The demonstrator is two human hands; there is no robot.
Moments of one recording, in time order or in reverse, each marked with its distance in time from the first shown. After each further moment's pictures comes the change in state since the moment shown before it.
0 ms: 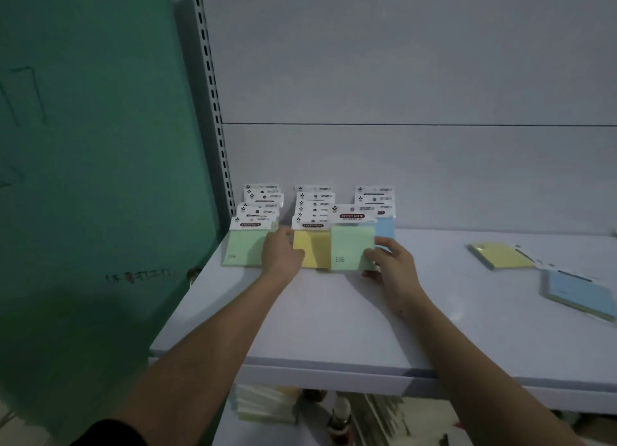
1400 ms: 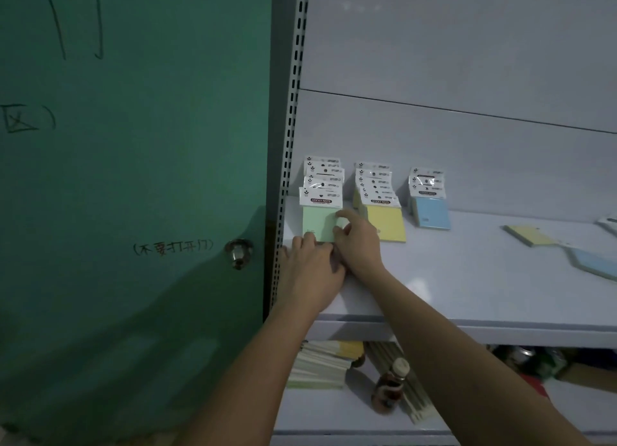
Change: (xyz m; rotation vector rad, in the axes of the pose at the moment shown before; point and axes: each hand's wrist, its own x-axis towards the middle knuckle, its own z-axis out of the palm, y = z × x) left_hand -0.055 -0.108 -0.116 0.475 -0.107 0.448; right_hand -0.042 0.050 0.213 -0.985 0.144 -0.365
